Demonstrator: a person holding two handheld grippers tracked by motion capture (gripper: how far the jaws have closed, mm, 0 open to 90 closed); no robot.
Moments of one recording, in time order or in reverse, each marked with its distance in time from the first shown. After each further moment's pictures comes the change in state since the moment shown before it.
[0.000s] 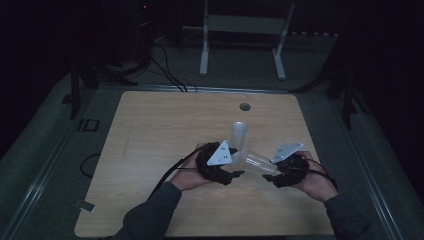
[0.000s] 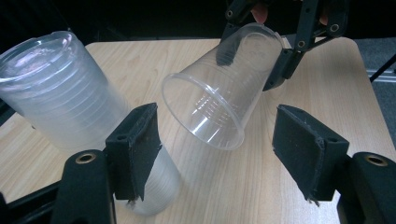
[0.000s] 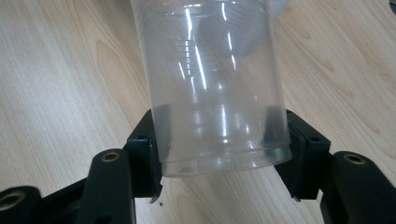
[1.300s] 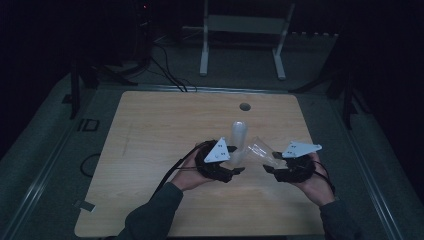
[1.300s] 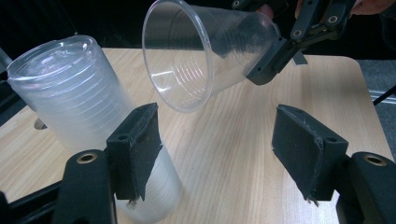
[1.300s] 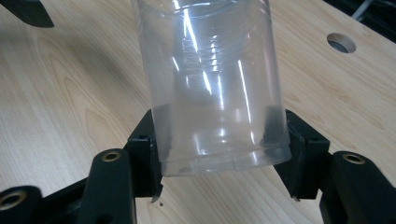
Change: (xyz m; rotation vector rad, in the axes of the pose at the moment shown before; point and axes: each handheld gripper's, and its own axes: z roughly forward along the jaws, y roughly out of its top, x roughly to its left) left arm 0.004 -0.002 -0.001 -0.044 0.014 -0.050; right arm -0.003 -0.013 -0.009 -0.262 -0.072 0.160
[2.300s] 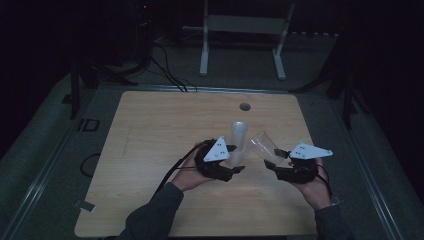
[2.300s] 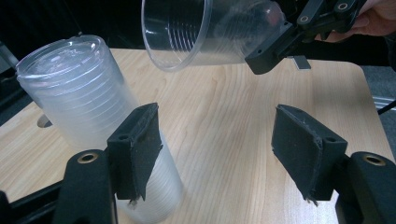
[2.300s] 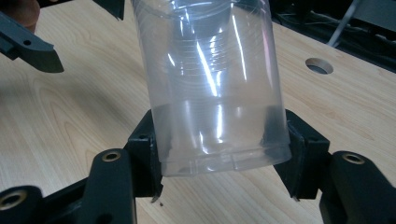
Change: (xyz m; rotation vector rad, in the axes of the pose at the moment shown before) left arm 0.001 -0.001 0.000 -0.014 0.013 -0.025; right arm 0.002 -0.009 -0.006 -0.170 -0.041 0.107
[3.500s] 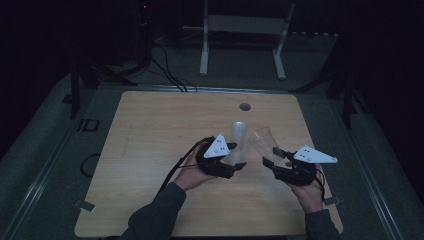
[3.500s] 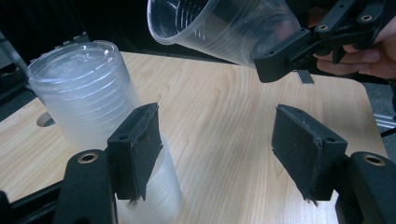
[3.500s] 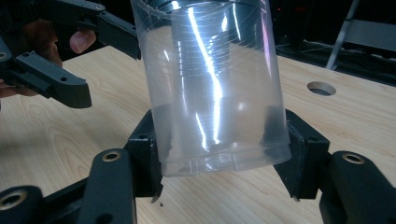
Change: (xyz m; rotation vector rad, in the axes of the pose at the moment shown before) left arm 0.004 0.003 0.003 -0.034 0.009 -0.065; right arm 0.007 -0.008 0.001 -0.169 0.007 0.101
